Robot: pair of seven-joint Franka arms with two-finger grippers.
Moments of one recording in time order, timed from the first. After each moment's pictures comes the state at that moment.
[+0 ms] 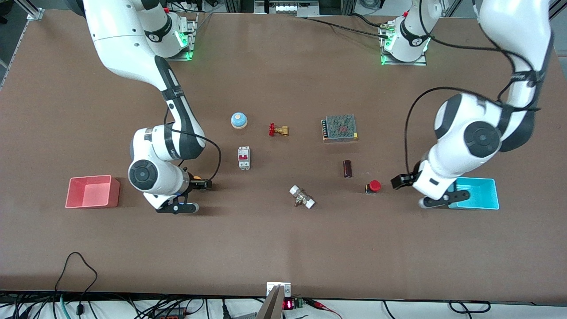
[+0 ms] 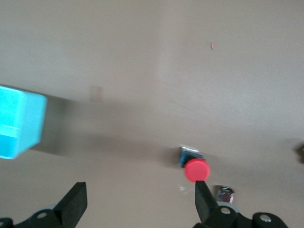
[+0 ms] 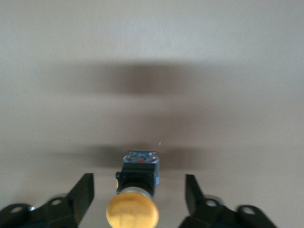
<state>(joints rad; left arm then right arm) 0.14 0.42 -0.36 -1.66 0.18 2.07 -0.47 0.45 0.75 -0.21 -1.44 0.23 2.08 0.16</state>
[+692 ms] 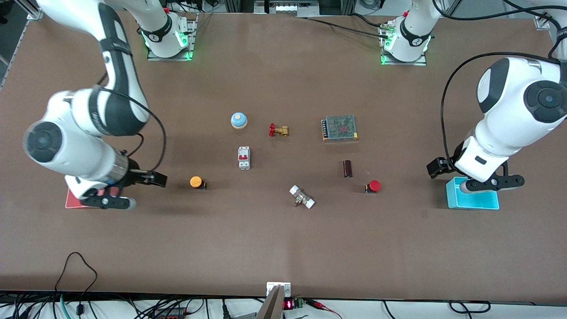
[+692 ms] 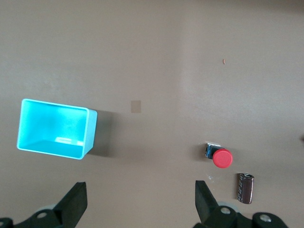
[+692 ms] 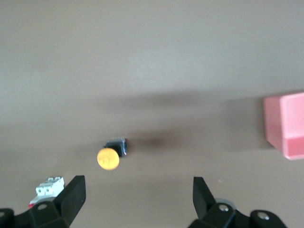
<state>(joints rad) 0.21 0.28 -0.37 -1.66 0.18 1.99 -0.33 0.45 0.49 -0.36 -1.43 0.23 1.87 0.16</state>
